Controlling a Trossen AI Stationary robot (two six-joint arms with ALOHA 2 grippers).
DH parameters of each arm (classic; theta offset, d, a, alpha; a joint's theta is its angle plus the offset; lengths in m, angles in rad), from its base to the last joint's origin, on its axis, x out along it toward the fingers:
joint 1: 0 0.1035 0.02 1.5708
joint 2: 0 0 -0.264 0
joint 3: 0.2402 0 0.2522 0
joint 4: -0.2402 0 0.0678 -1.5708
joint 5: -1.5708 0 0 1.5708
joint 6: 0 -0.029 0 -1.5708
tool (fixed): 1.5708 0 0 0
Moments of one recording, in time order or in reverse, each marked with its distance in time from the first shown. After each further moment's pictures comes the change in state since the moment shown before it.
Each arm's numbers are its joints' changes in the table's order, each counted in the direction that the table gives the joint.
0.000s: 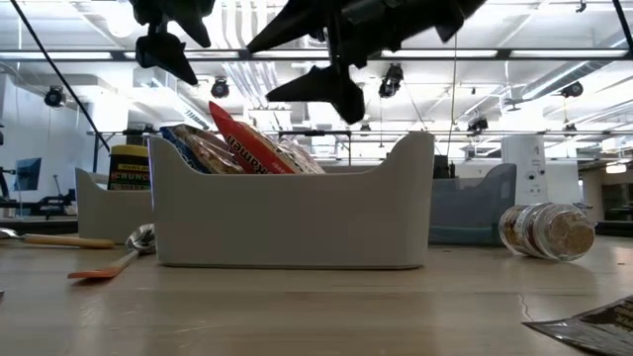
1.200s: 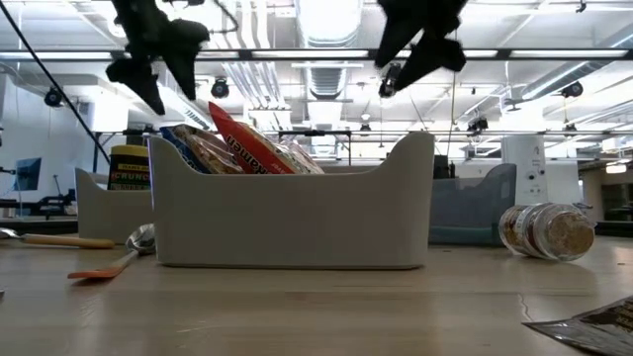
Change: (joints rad) left arm 0.355 -0.011 0.000 -0.187 0.088 0.069; right arm -0.054 0.313 0.145 -0.933 -0.213 0.000
